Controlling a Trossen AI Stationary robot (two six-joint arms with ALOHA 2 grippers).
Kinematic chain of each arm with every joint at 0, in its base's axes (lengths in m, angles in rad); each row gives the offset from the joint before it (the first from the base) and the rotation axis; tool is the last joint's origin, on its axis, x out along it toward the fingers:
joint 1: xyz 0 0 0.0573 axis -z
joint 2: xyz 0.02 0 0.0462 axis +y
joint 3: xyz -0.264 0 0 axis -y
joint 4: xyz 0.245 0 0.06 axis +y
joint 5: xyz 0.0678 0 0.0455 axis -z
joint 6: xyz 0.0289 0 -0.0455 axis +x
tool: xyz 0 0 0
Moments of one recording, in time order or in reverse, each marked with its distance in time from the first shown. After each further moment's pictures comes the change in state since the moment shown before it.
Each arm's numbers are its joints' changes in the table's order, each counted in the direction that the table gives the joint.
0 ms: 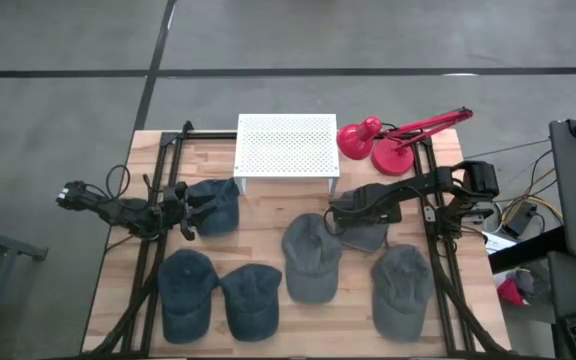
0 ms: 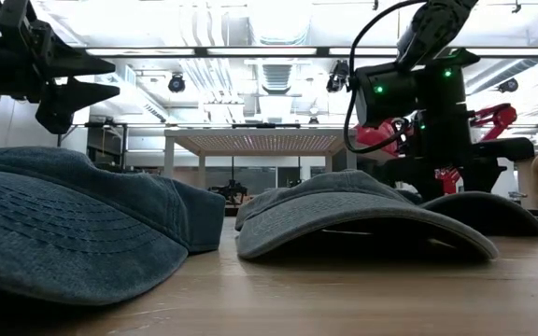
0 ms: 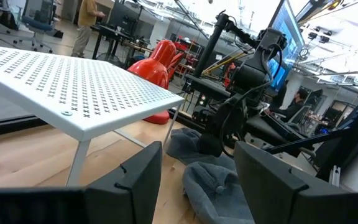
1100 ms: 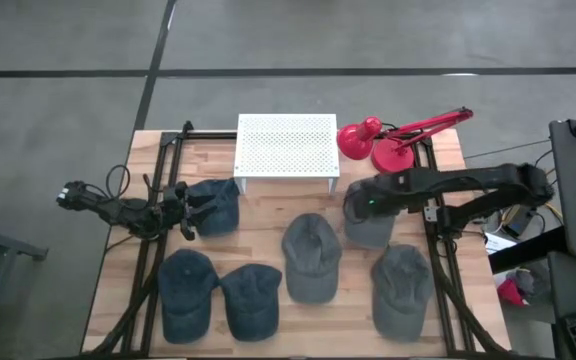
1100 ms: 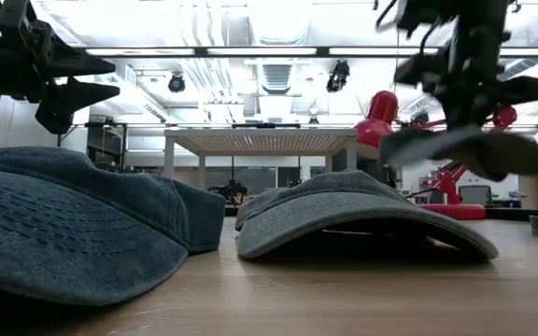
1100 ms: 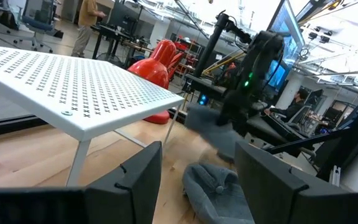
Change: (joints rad) left arm 0.000 0.000 0.000 -0.001 -0.001 -0.001; right arm -0.001 -0.494 0.027 0.161 -0.061 -0.141
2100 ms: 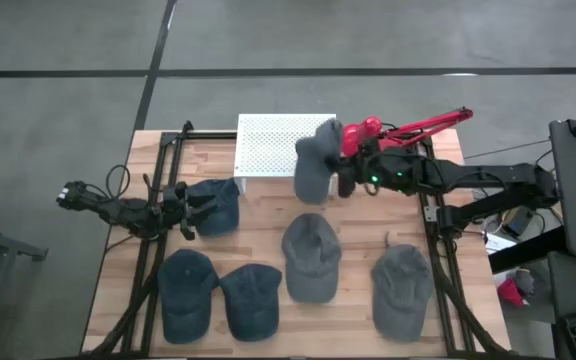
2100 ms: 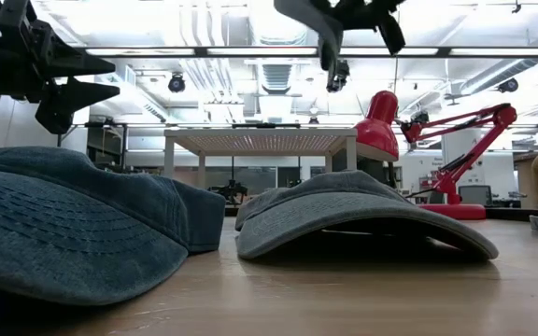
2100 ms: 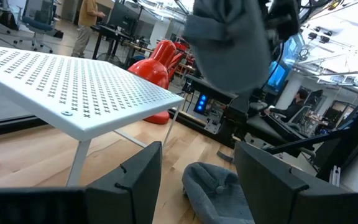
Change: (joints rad) left arm 0.000 0.000 0.000 0.000 0.000 0.000; right arm 0.000 -0.040 0.129 -0.896 0.308 -0.740
